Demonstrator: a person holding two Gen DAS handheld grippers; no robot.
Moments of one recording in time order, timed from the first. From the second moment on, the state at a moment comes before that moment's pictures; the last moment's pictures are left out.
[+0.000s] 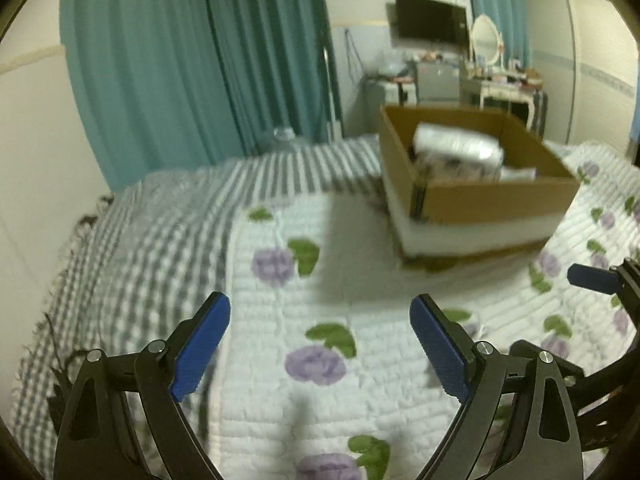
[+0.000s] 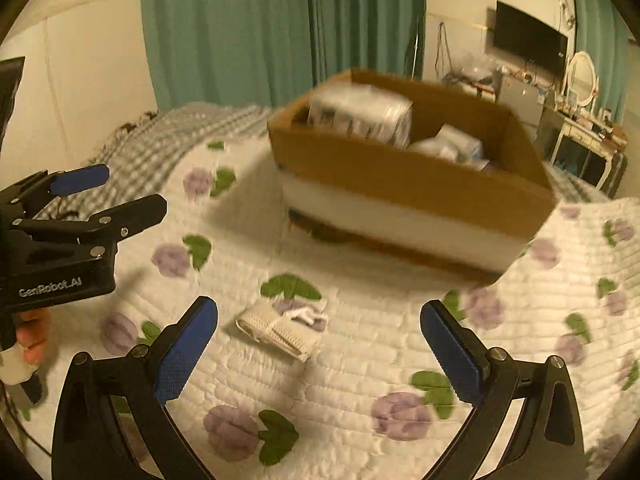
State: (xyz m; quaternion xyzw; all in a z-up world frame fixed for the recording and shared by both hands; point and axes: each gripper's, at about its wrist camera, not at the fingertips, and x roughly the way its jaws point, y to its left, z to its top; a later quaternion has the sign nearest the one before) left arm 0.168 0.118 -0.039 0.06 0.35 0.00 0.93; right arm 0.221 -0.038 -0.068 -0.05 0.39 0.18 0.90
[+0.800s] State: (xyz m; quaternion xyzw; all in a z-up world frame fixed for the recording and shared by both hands) left arm 0.148 0.109 -0.054 0.06 0.37 0.01 0.93; right arm 0.211 -0.038 -0.083 -0.04 0.41 0.20 0.89
